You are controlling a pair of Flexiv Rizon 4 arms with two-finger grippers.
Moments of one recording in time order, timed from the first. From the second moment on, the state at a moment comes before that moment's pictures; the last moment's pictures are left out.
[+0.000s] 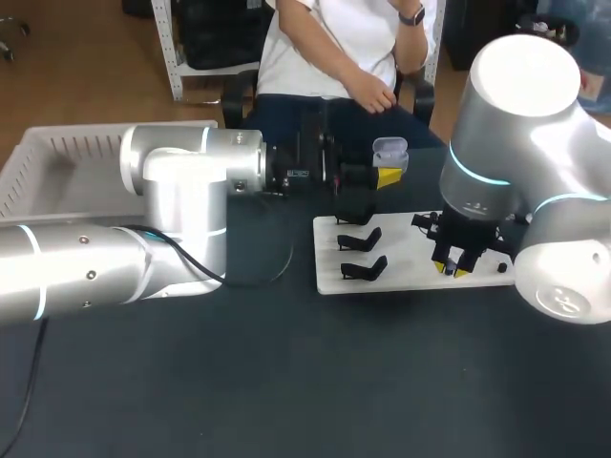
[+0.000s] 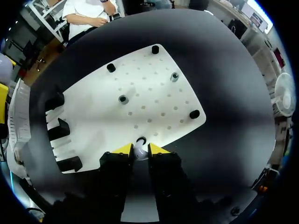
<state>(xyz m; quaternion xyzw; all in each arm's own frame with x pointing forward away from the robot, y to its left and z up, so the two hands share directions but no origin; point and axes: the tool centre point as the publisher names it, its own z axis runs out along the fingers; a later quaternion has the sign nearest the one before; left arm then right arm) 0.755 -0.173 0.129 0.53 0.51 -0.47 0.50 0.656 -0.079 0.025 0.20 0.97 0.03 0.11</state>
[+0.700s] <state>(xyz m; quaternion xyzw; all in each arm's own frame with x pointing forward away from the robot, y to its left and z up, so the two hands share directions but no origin) 0.755 -0.173 0.129 0.53 0.51 -0.47 0.50 0.614 -0.061 0.104 0.00 1.00 0.07 0.06</state>
